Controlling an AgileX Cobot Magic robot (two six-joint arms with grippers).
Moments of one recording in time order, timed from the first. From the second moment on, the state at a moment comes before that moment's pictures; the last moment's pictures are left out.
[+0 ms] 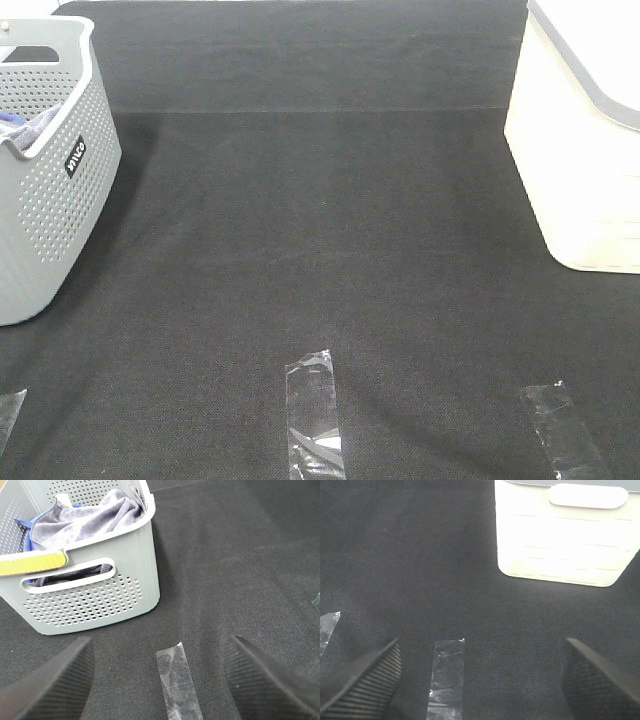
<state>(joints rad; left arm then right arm) -0.02 0.00 -0.51 -0.08 1.05 0.15 -0.03 -0.01 -0.50 0.10 1.07 -0.12</state>
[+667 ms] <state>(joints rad) -0.02 0.20 -0.55 -0.08 0.78 0.15 -0.03 -0.01 -0.50 0.10 1.07 -0.12</state>
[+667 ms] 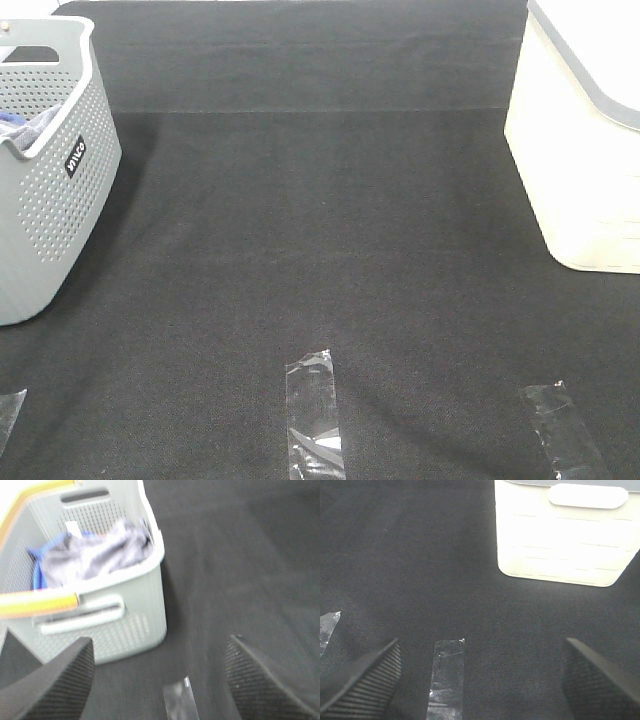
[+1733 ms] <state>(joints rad) -0.02 1.36 -1.15 0.09 0.57 -0.05 -0.03 -0.01 -0.50 0.10 1.07 -0.12</state>
